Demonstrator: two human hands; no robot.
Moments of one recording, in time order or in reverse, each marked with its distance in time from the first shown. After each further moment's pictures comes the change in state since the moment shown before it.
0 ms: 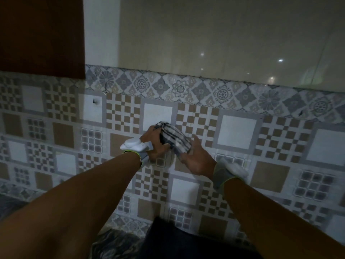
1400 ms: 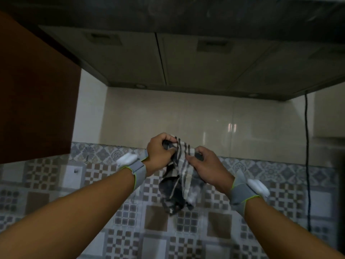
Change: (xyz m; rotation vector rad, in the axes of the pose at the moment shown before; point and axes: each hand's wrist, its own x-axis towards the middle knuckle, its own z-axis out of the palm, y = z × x) left_hand -0.048 0.250 -0.194 -0.661 0.258 0.241; right_hand -0.172 -0.190 -0.233 0.079 0.406 -0.155
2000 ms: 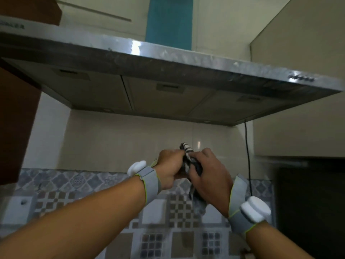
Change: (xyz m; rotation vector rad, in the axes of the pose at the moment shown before) left_hand -0.019 0.148 0.066 -0.720 -0.241 -0.439; right_hand -0.069 -0.050 -0.106 -0.659 0.394 -0.352
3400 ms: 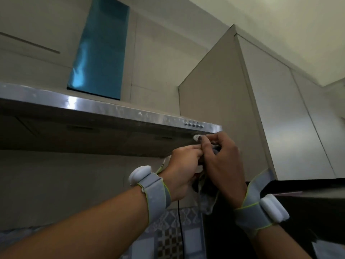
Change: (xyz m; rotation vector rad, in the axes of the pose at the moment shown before) left_hand -0.110 0.091 0.227 -0.102 -0.558 0.222; right_hand 0.014 0.052 -0.253 0.006 0.649 0.198
